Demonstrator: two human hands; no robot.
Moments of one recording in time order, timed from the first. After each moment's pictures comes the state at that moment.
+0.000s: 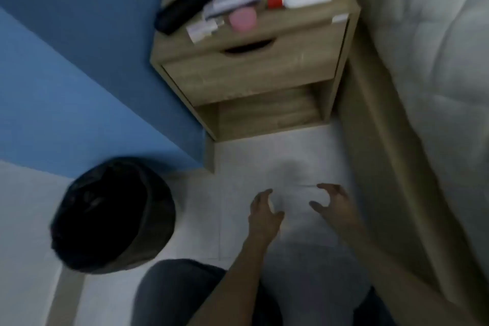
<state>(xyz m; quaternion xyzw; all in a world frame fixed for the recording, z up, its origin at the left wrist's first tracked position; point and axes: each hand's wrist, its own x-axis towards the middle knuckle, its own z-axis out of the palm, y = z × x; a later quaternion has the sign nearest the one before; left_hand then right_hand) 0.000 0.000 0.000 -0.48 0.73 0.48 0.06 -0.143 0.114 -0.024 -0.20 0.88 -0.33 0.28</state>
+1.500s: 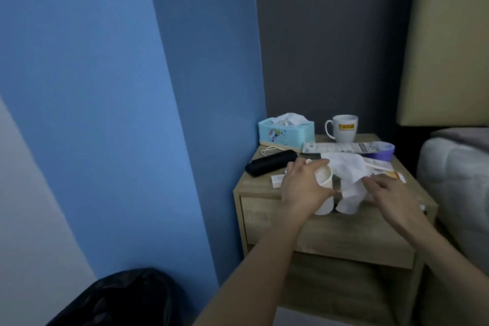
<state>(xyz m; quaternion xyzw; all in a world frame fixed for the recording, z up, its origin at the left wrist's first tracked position) -0.144 -0.178 0.268 -0.33 0.87 0.21 -0.30 -0.276 -0.078 0.243 -0.43 0.76 -0.49 0.02</state>
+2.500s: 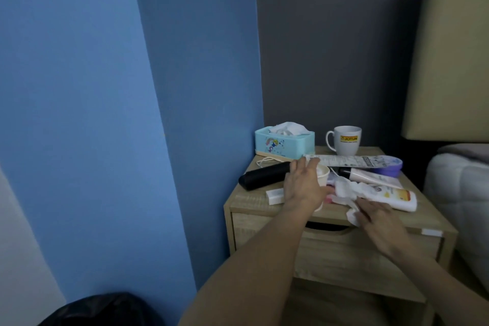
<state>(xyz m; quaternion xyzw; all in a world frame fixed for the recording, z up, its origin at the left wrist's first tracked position) -0.208 -0.246 0.249 -0.35 0.88 0.14 -0.28 -0.316 -0.126 0.194 -0.47 0.84 -0.27 -0.02</state>
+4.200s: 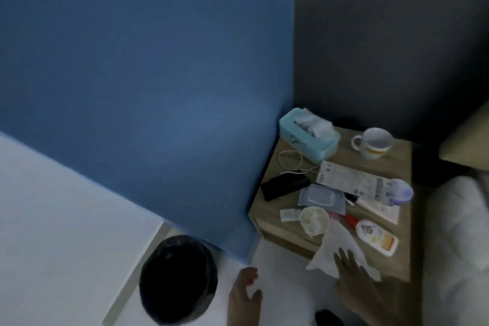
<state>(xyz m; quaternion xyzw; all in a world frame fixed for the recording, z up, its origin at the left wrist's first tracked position) -0.048 -0.172 0.379 -0.67 0.55 0.48 -0.12 -0.308 -0.122 0.298 -0.63 0.75 0.05 0.19</state>
